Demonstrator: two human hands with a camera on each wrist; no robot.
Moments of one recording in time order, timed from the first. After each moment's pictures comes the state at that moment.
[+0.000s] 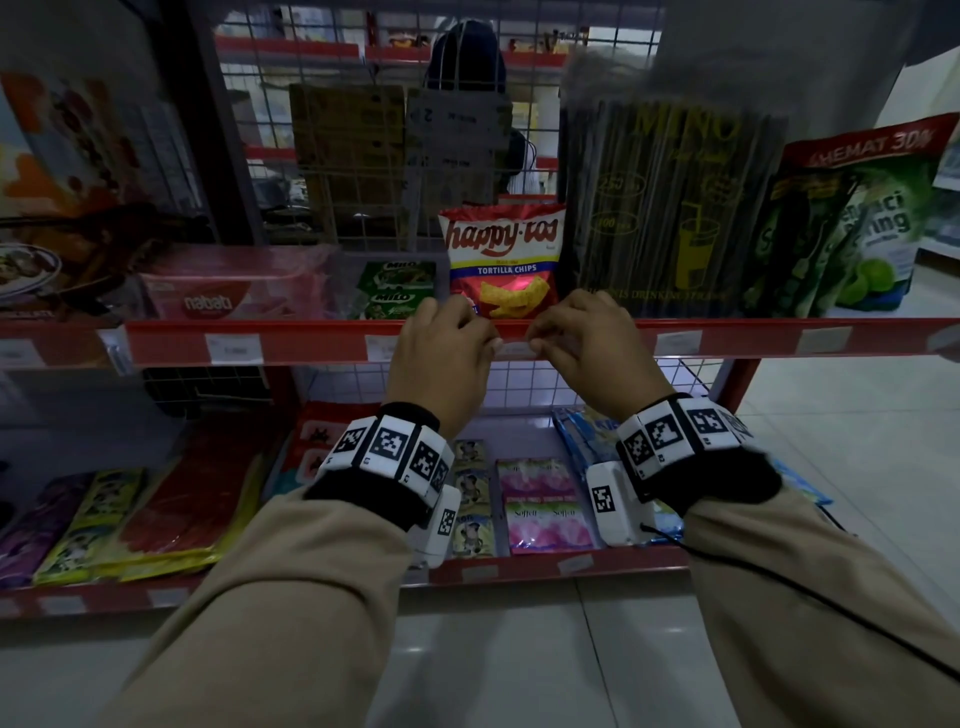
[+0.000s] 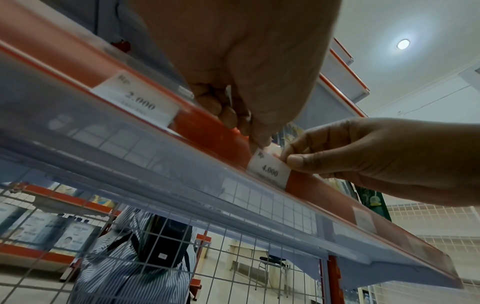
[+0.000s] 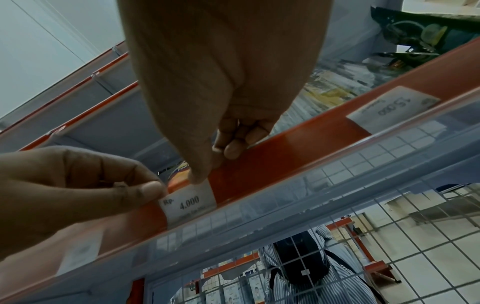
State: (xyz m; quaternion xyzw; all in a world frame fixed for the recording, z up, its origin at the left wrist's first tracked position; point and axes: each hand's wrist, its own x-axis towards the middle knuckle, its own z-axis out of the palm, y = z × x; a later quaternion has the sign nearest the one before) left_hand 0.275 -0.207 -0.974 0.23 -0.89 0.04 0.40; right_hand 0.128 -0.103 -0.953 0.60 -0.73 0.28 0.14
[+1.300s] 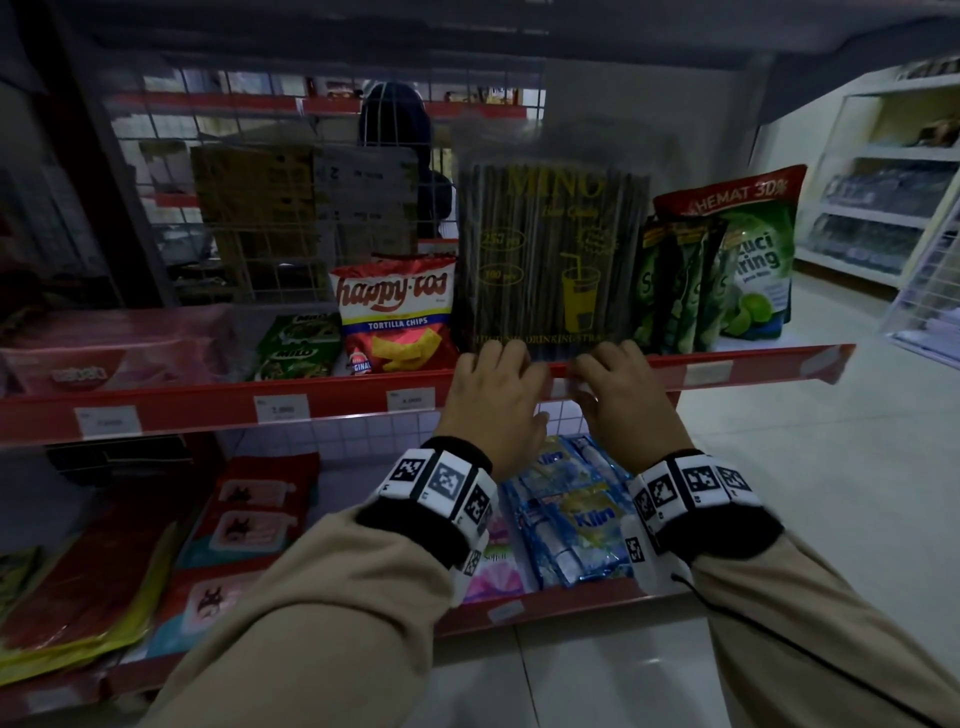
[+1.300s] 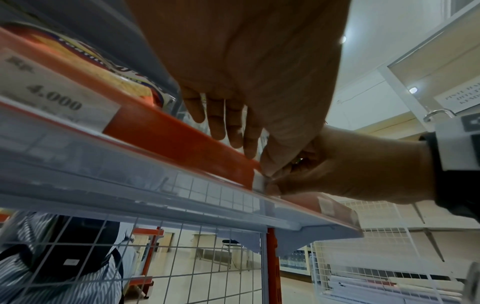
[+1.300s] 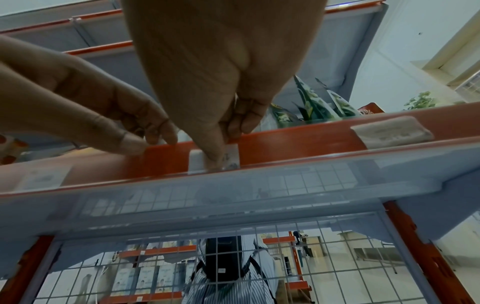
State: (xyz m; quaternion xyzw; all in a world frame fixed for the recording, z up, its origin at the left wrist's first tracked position) left_hand 0.168 -0.126 -0.957 0.18 -0.94 0.11 0.26; right_hand 0.035 -0.025 -0.963 0.54 -0.78 0.18 0.26
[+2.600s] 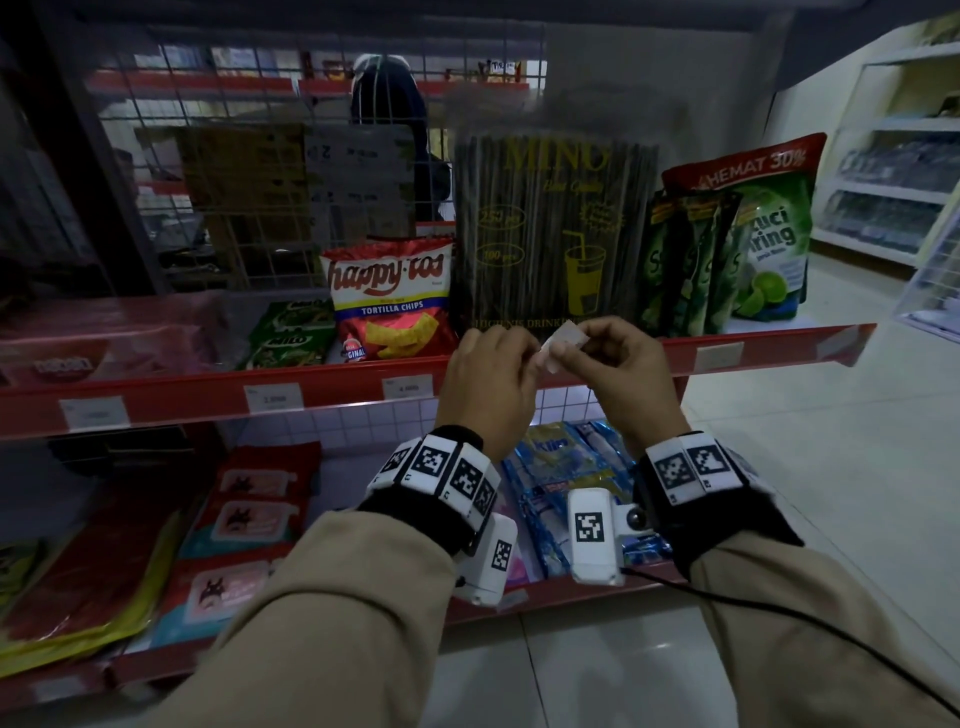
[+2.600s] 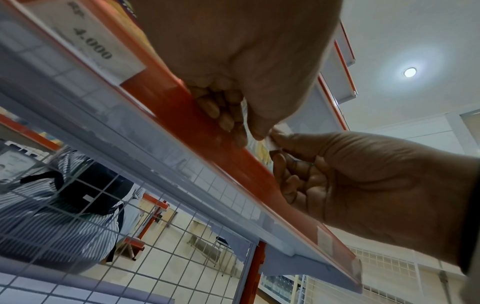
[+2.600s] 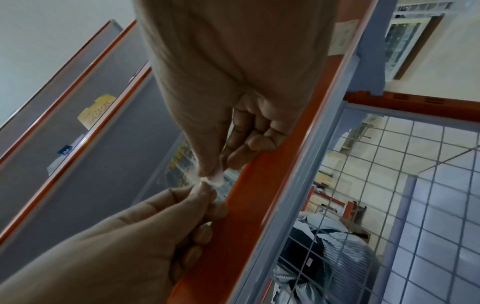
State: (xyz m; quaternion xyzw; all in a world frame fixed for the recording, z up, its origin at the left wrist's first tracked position) left_hand 0.156 -0.139 -0.965 0.18 -0.90 -0.12 0.38; right_hand 0.047 -0.038 -0.962 0.41 -0.58 0.70 -0.07
